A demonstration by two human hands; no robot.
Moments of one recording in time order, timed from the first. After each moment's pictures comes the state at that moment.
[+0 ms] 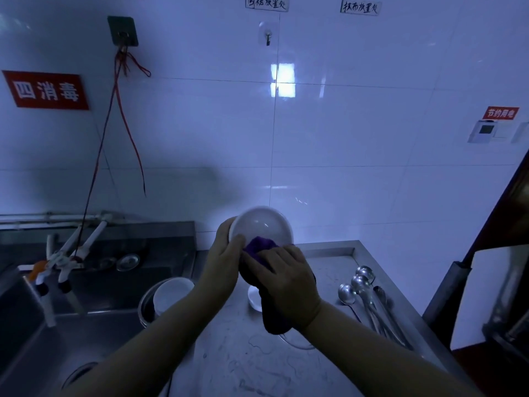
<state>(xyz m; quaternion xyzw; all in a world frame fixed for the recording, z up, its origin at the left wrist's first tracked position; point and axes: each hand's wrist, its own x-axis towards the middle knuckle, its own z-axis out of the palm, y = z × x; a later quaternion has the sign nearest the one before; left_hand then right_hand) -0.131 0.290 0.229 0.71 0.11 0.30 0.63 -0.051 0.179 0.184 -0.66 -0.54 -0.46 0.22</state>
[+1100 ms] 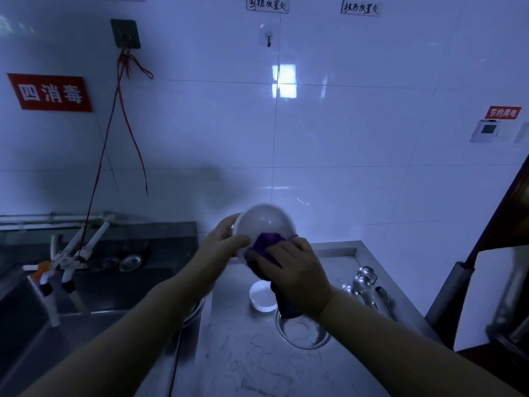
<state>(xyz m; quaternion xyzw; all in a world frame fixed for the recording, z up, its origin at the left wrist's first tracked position) -0.135 0.312 0.246 0.72 0.06 0.19 0.67 -0.035 0.166 0.202 -0.62 -0.58 -0.49 0.16</state>
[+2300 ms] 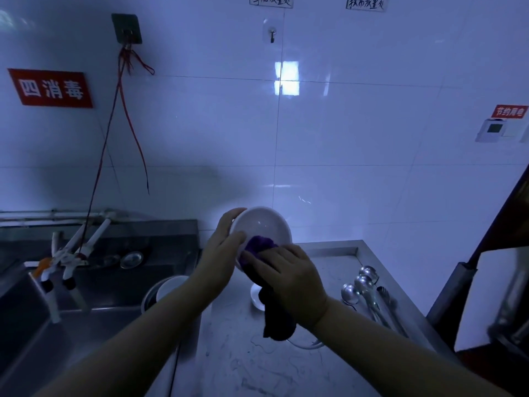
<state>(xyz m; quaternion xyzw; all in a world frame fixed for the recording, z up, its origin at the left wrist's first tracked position) -0.129 0.306 0.236 0.75 0.07 0.28 0.60 -0.048 0.171 0.191 -0.67 -0.58 -0.42 0.21</state>
